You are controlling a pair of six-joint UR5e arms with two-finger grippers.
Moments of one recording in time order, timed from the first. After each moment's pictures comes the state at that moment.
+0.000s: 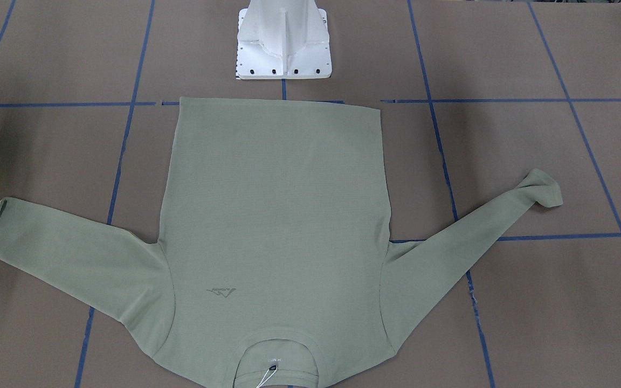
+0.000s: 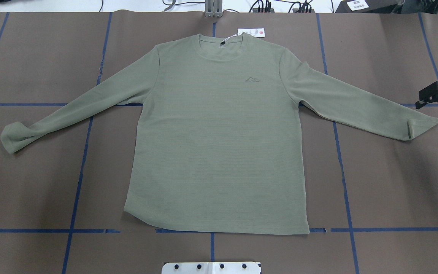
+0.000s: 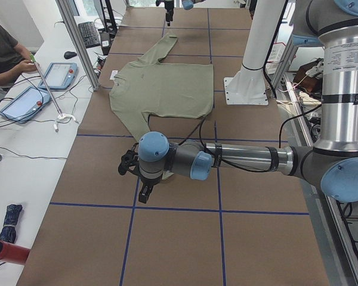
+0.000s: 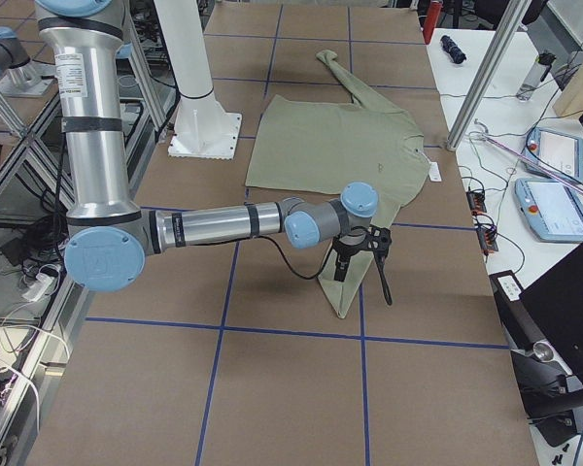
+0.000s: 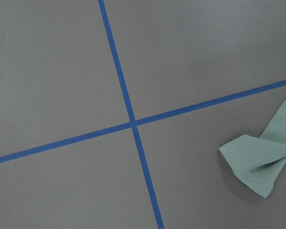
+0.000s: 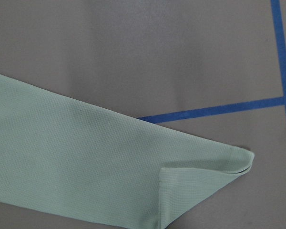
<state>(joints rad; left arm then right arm) -1.58 -1.51 -1.68 -1.77 -2.41 0.11 1.21 -1.51 1.62 -1.33 2.32 0.73</state>
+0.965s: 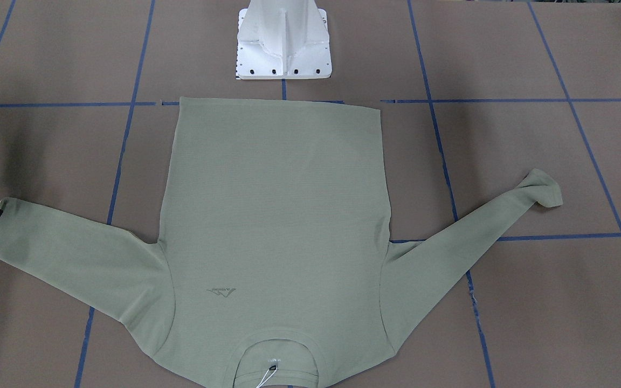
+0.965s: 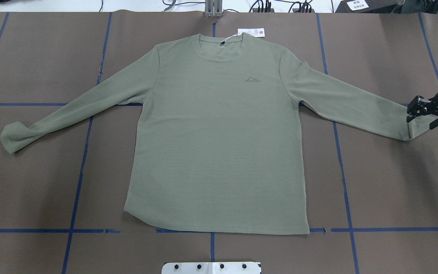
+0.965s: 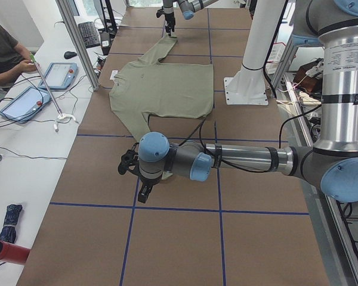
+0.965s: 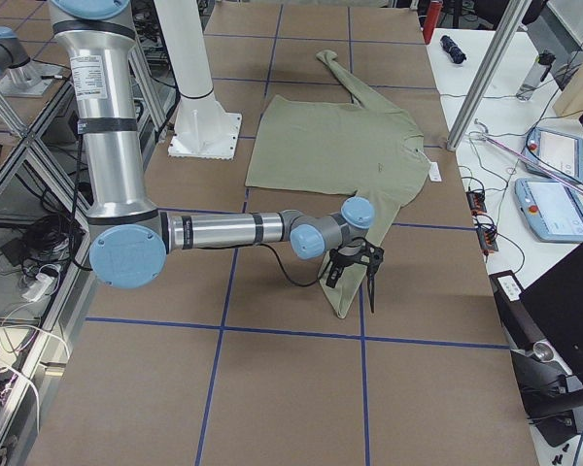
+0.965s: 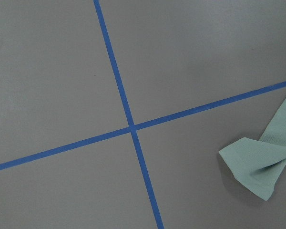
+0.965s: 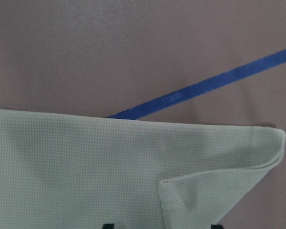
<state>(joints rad) -1.58 -1.51 -1.68 -1.79 -2.41 0.10 1.12 -1.46 1.46 -1.26 2.27 0.91</state>
